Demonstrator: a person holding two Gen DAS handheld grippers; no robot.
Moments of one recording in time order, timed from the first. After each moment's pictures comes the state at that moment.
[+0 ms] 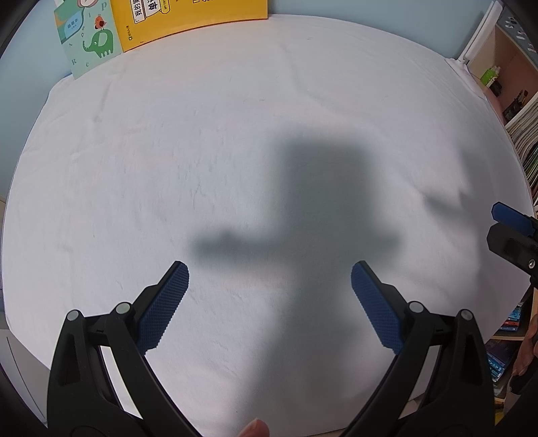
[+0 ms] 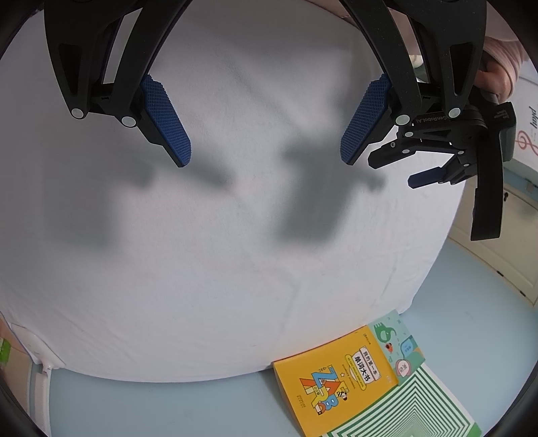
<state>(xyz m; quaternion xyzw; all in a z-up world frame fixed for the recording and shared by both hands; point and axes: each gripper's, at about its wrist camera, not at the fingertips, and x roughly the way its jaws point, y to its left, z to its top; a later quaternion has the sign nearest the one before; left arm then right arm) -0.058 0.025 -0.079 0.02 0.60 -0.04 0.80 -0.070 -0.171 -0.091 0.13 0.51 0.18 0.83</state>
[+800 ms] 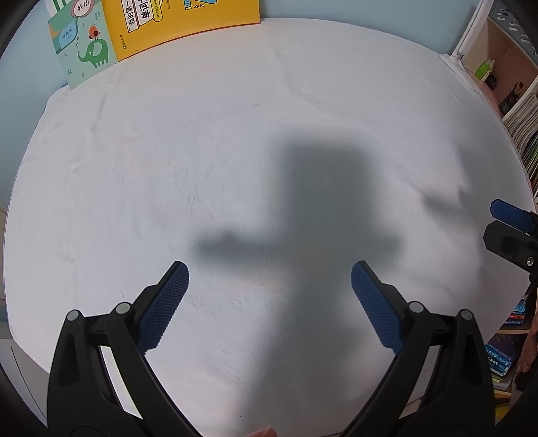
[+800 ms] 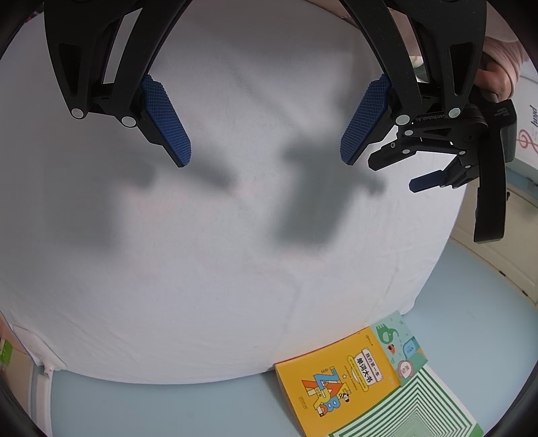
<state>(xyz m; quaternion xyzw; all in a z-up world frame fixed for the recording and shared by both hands) -0.060 0.020 -0.078 0.03 0.59 -0.04 0.81 -0.070 -0.169 -0.092 0.13 0.51 0.17 0.83</state>
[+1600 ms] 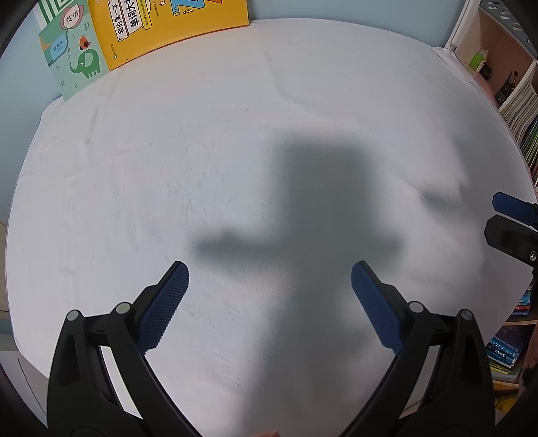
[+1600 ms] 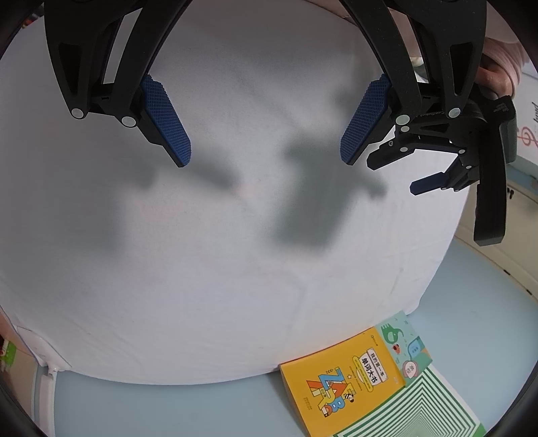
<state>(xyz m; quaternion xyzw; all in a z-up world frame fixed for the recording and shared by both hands) -0.053 0.018 -0.081 0.05 0.59 -0.05 0.81 -0.070 -0.170 -0.092 0.13 0.51 0.16 0.83</state>
